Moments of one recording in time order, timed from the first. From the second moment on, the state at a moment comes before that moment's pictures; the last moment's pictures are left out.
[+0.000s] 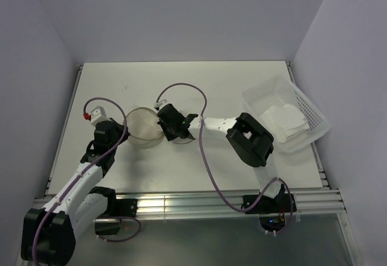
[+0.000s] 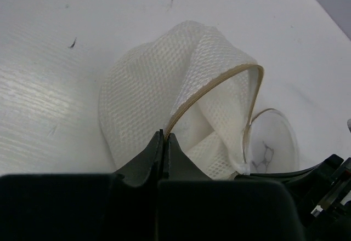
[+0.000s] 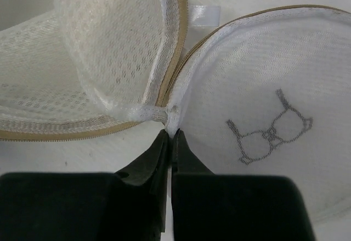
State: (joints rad) left arm -0.19 0.88 0.36 0.05 -0.22 -0.72; right arm 0.93 2.06 1.39 -0.22 0.15 0.30
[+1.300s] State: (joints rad) left arm -0.21 0.55 0.51 -0.35 -0.14 -0.76; right arm 1.07 1.81 1.14 -0.14 0.29 0.36
